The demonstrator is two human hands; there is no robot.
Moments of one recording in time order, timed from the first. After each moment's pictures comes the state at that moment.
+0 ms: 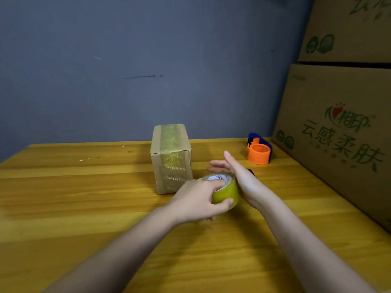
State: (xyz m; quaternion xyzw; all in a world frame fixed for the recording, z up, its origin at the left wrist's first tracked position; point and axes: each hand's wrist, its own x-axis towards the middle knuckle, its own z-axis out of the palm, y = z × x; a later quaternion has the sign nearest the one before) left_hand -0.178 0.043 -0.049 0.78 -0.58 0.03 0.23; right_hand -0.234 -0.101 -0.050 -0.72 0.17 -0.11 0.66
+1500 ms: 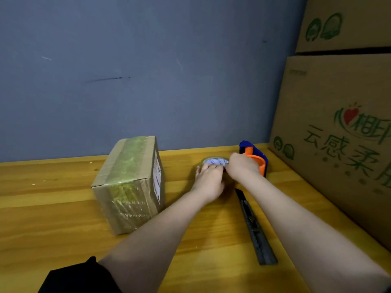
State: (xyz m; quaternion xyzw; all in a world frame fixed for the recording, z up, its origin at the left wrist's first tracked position) left_hand -0.091 -0.159 -0.090 0.87 -0.46 -0.01 0.18; right_hand -0.130 -0.254 -0.061 -0.92 0.39 -0.08 0.06
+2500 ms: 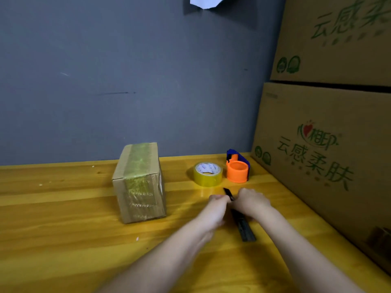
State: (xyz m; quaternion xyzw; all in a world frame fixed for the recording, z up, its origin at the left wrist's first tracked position) left_hand -0.200 -0.098 -0.080 0.66 -0.18 -0.41 0.61; right_hand -0.243 -0.199 -0.066 -0.89 0.44 0.04 0.13
